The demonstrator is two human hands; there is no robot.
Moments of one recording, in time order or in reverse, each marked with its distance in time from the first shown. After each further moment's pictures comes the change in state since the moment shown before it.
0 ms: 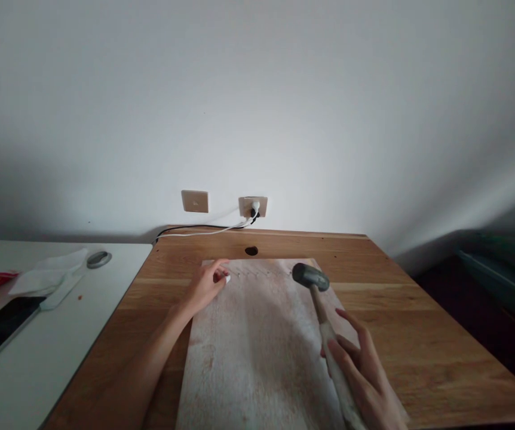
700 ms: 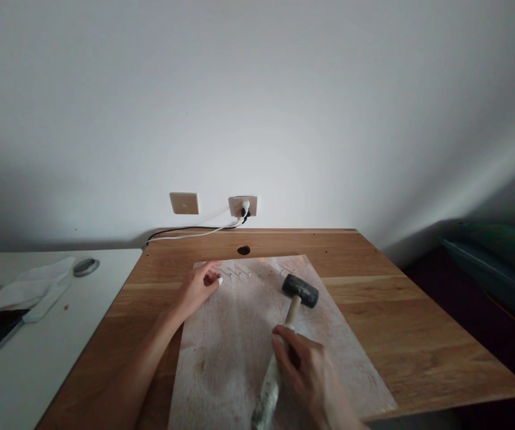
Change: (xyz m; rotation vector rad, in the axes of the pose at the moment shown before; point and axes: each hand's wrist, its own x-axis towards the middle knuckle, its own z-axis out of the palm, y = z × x) left_hand -0.004 0.002 -0.002 0.037 -0.001 0.046; right_hand -0.005 -0.025 0.048 -0.313 -0.286 -0.154
